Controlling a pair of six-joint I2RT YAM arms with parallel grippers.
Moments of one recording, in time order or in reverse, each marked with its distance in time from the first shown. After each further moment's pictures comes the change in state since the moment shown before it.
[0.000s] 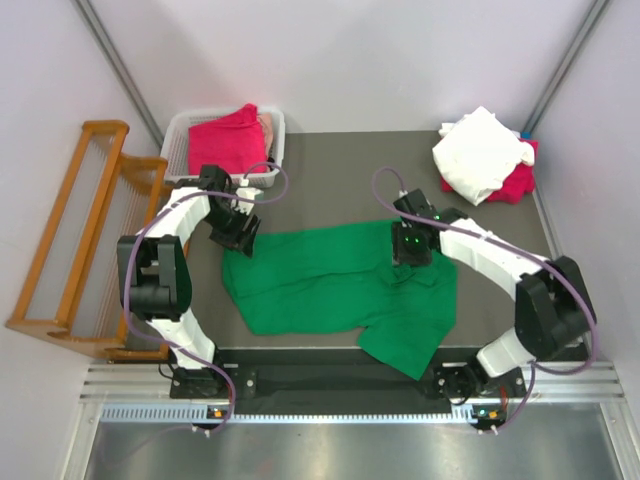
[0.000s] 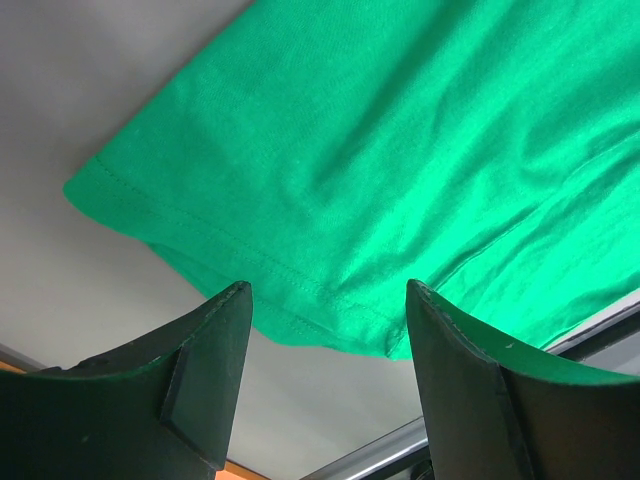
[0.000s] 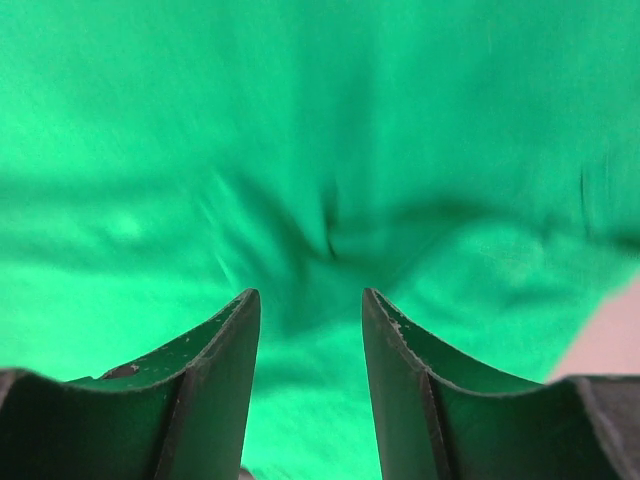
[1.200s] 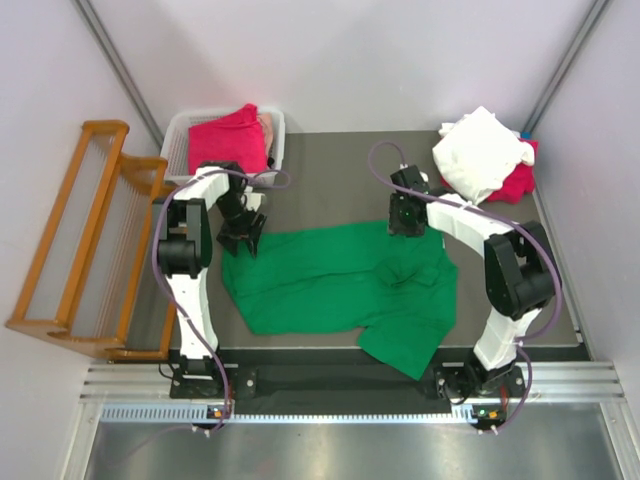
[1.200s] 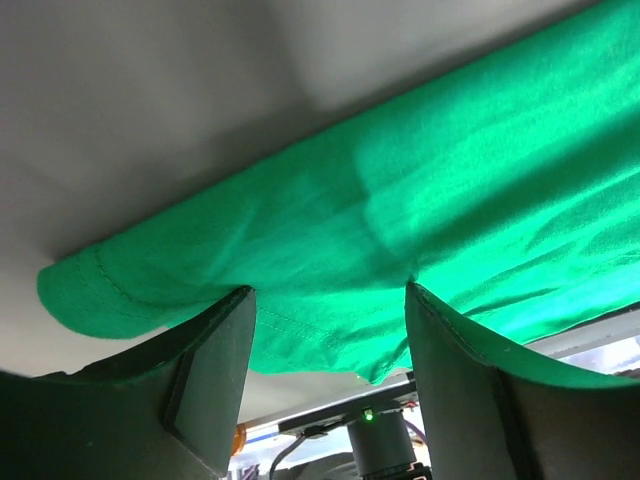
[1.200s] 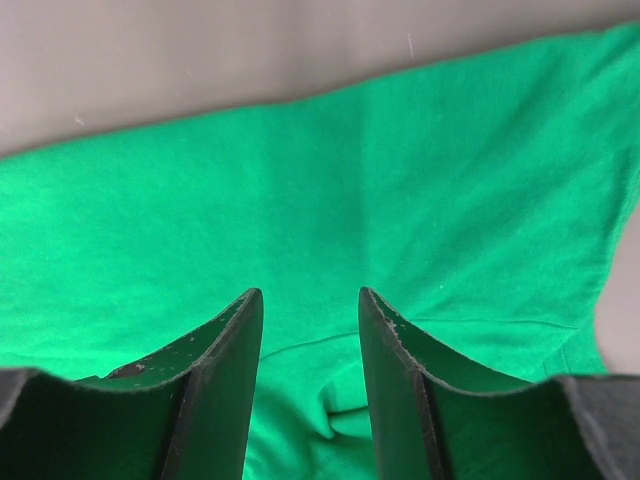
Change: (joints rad) left arm -0.021 0.429 0.361 -0.251 -0.110 -0.210; right arm -0.097 0.291 0.240 0.156 0.078 -0.015
